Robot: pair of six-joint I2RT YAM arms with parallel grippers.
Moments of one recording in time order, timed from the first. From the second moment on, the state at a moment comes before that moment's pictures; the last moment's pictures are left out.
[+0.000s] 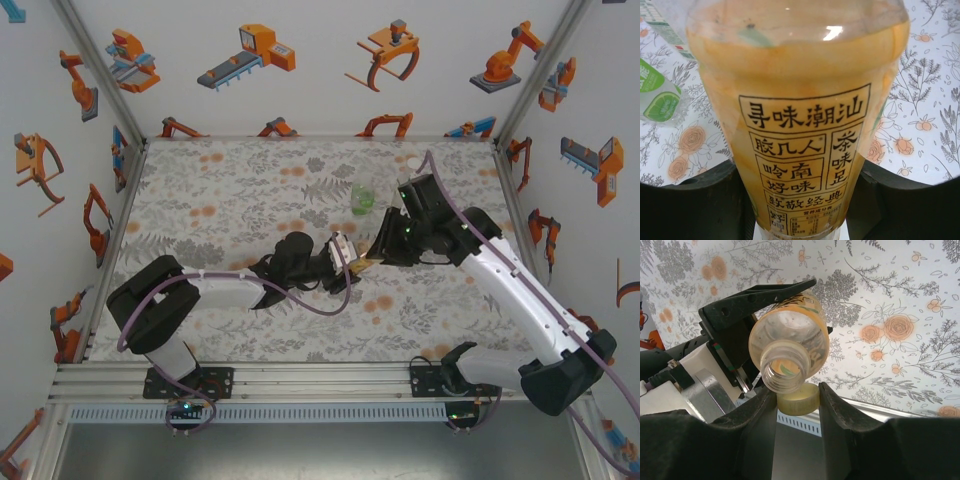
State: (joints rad) left arm -0.98 1.65 0.73 0.64 0.32 0.26; right arm 0.59 1.20 1.27 -1.02 -0.14 0.77
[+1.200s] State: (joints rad) left arm -0.79 1.03 0.81 0.01 0.11 0.21; right arm 0.75 1.82 1.15 -0.83 -0.12 0.48
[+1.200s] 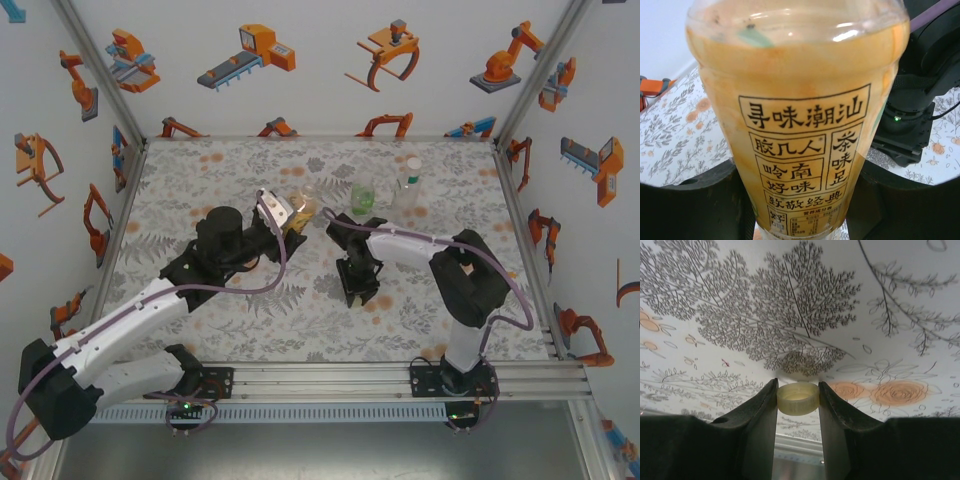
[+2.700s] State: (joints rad) left arm -0.79 1.05 0.81 -0.01 0.10 0.20; right arm 0.88 1.62 0.88 -0.43 0.15 0.46
